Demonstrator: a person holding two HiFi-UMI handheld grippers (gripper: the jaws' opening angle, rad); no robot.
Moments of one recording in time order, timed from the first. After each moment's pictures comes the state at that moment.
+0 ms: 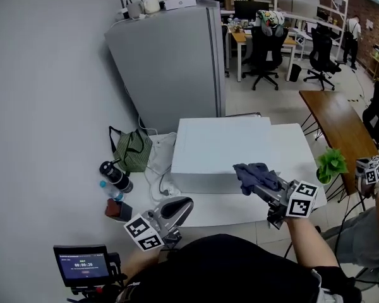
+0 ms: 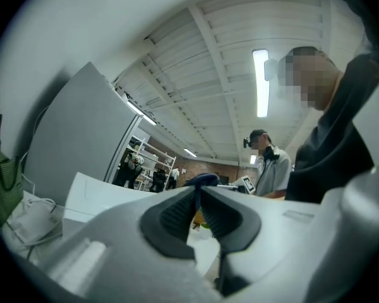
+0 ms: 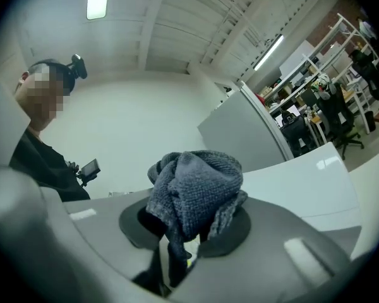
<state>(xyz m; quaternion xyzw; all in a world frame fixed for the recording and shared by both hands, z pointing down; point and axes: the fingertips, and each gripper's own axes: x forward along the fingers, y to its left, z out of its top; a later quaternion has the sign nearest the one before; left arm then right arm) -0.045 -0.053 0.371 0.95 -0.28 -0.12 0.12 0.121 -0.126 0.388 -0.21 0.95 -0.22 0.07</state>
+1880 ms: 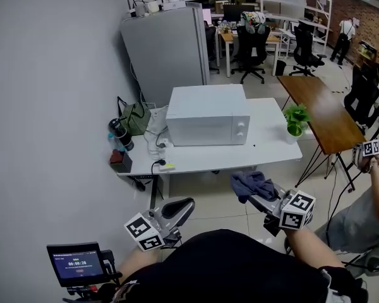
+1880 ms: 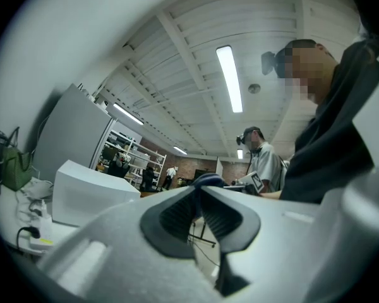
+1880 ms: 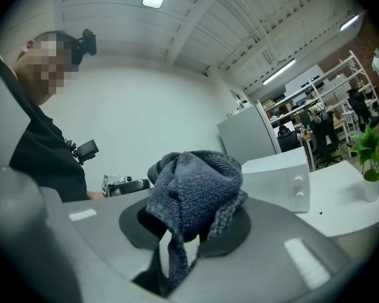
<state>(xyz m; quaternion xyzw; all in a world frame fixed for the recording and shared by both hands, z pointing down) 0.032 0.261 0.357 0.95 -0.26 -0.10 0.09 0.180 0.215 0.379 -0.25 0.96 -0.15 0.03</state>
